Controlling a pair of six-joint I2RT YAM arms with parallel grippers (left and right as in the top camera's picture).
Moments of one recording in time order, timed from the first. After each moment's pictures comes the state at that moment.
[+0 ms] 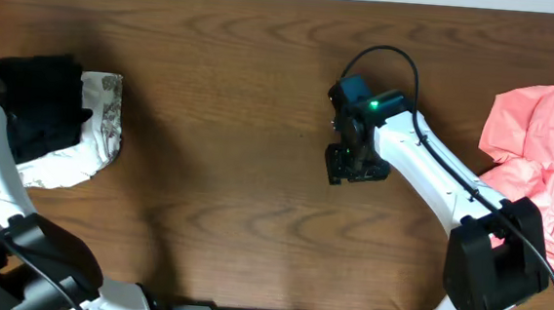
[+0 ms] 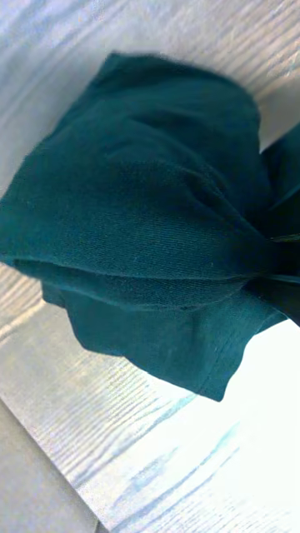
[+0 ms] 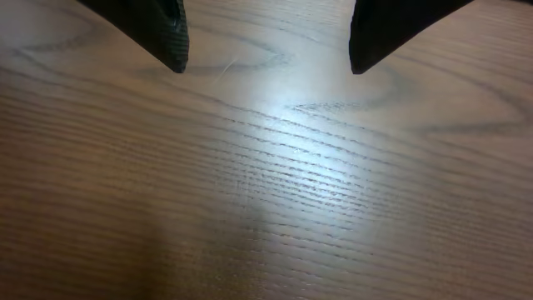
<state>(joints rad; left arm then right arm) 0.59 1.69 1.58 -0.92 -0.13 -0.22 0.48 1.83 1.38 -1.14 -0.07 0.32</state>
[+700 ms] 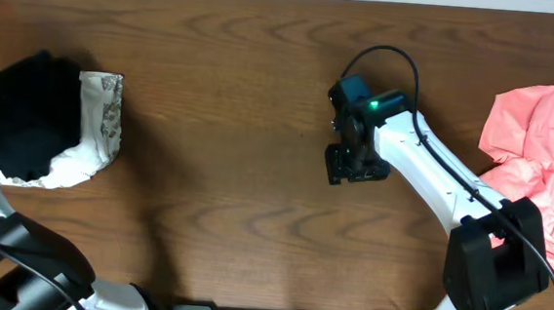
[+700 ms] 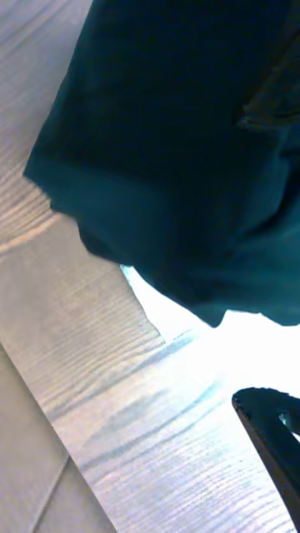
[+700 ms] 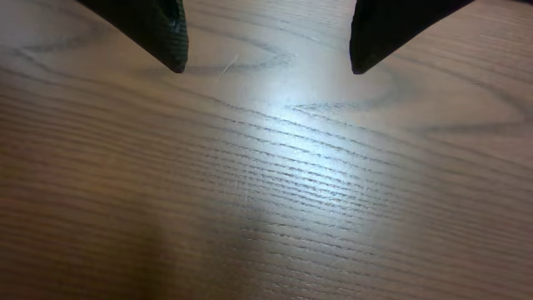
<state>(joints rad) 0.74 1.70 1.58 -0.92 -0.13 -0.23 0.48 1.83 1.38 -1.14 -0.07 0.32</state>
